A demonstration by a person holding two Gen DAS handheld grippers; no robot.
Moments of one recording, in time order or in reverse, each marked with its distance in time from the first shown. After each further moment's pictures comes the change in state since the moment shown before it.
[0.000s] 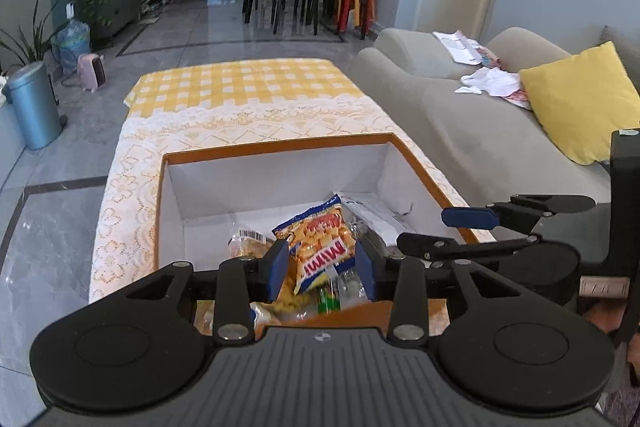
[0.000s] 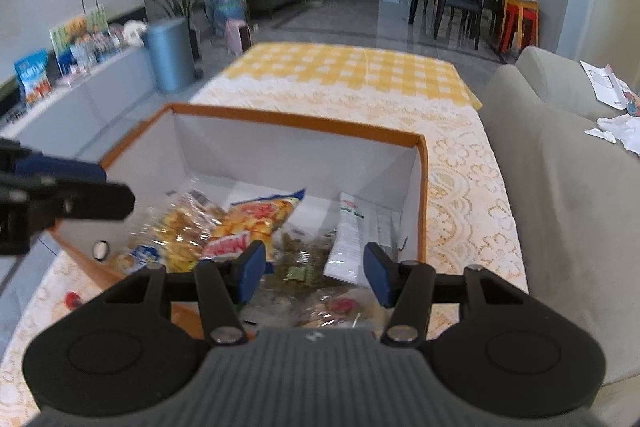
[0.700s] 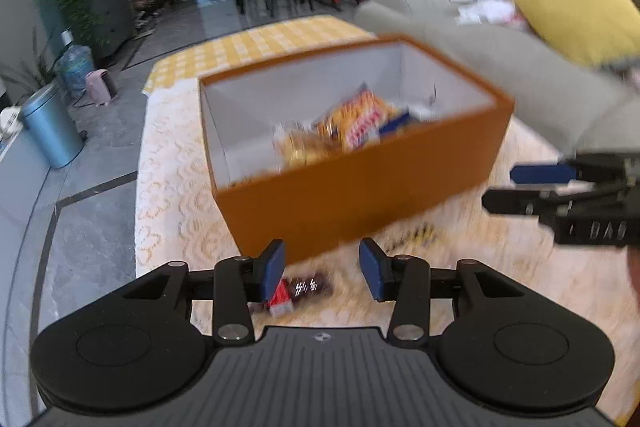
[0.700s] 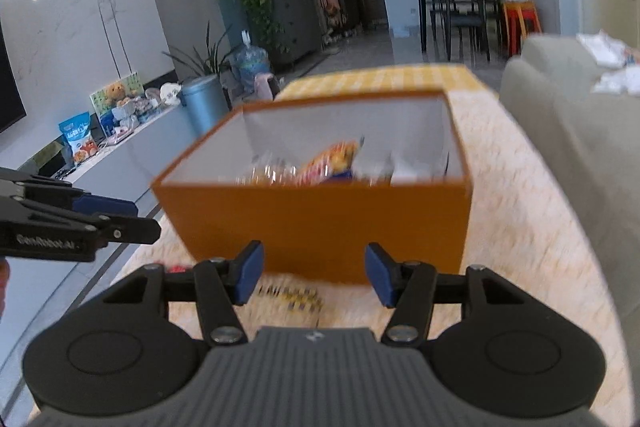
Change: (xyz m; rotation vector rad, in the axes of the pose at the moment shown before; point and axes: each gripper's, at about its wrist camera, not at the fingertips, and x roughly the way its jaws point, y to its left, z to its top) left arm 0.007 0.023 -0.091 0.208 0.077 0.088; right arm -0.043 0.028 -0.112 0.156 -0.114 0.125
